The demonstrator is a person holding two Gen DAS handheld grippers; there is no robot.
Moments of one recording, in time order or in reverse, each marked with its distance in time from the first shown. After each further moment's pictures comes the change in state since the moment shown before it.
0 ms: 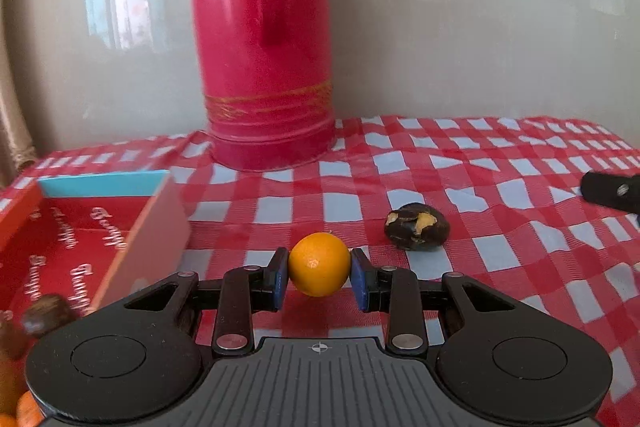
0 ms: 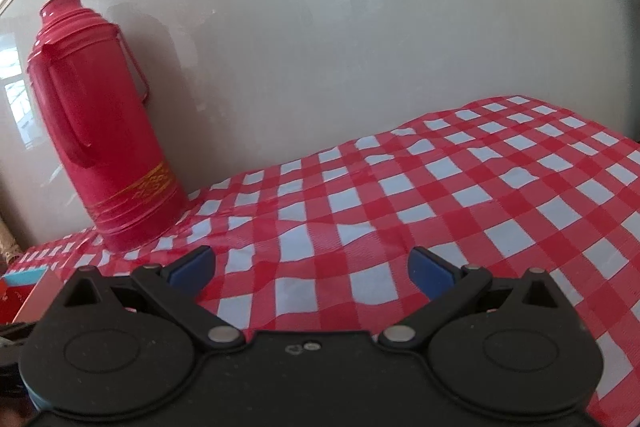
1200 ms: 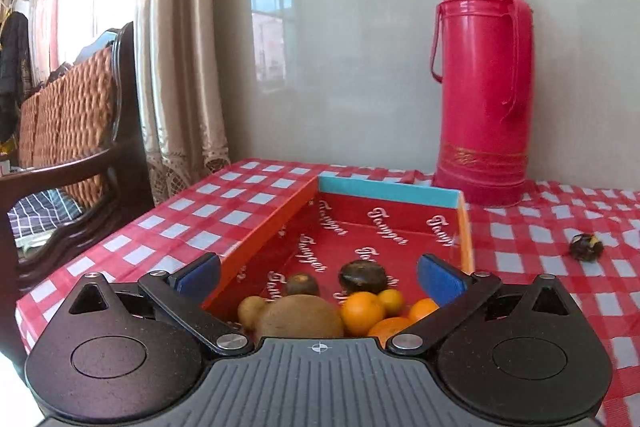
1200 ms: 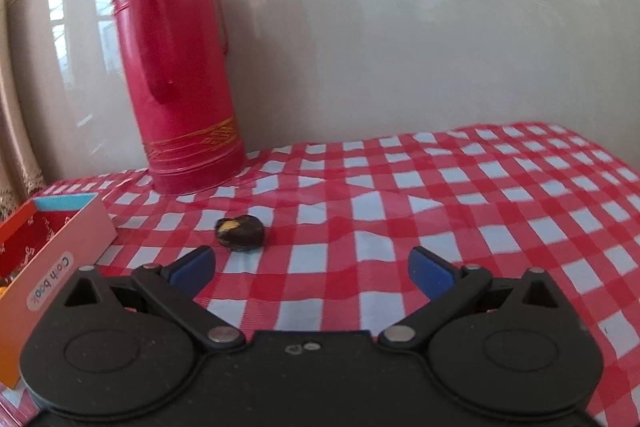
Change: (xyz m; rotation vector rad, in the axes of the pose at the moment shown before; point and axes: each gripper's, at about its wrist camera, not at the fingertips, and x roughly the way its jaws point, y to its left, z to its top) left arm -0.112 0.146 -0.054 -0.169 -0.158 0.370; right arm -0.027 0.060 -0.031 -0.203 0.014 0.052
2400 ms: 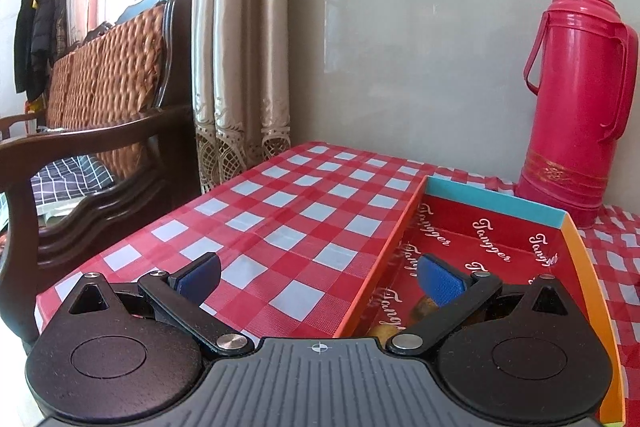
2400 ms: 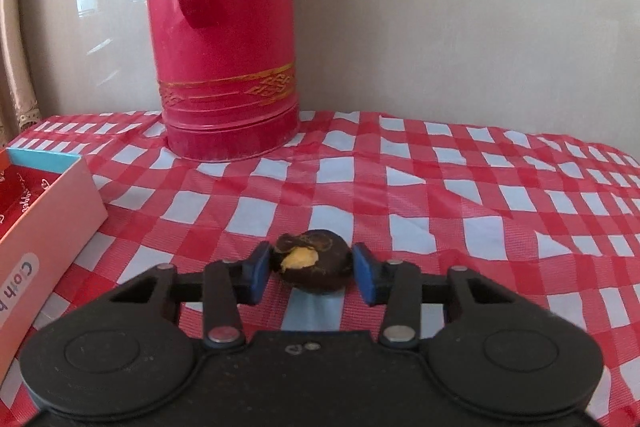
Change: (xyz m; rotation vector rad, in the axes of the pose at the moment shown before) left arm 0.049 0.082 0.004 -0.112 0.054 0.074; right arm 0.104 0.063 0.022 -0.152 0.165 0.032
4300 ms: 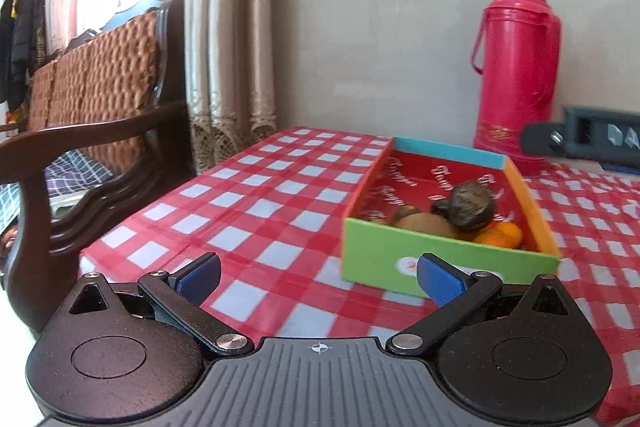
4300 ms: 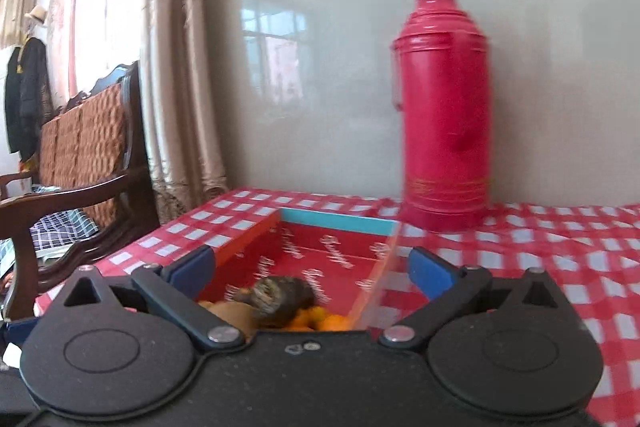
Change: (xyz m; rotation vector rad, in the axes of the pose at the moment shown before) left arm -0.093 0.039 -0.048 0.057 -0.004 -0.113; right arm -0.172 0.135 -0.041 -0.052 -0.296 0.306
